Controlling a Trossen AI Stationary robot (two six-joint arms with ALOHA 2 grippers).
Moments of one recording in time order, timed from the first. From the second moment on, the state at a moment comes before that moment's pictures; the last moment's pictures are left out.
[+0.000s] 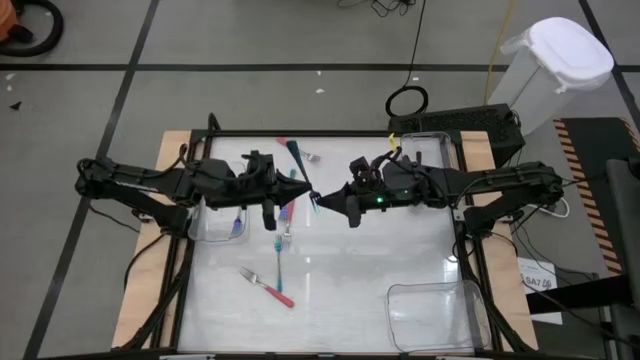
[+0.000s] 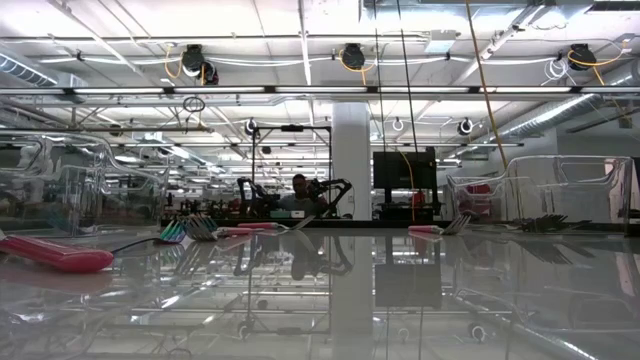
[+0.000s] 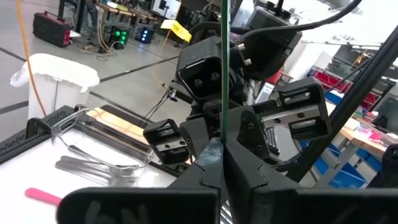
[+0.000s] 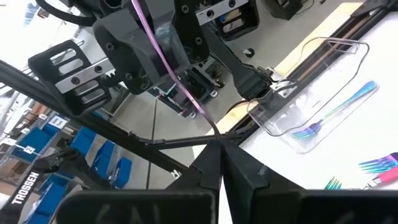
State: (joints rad) left arm -0.16 1.22 1.21 0.03 -0.26 -0.43; right arm 0.09 1.41 1.34 -0.13 0.06 0.88
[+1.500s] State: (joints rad) left arm 0.01 1.31 1.69 -0.38 -0.07 -0.44; right arm 0.09 1.41 1.33 0.01 0.11 0.79
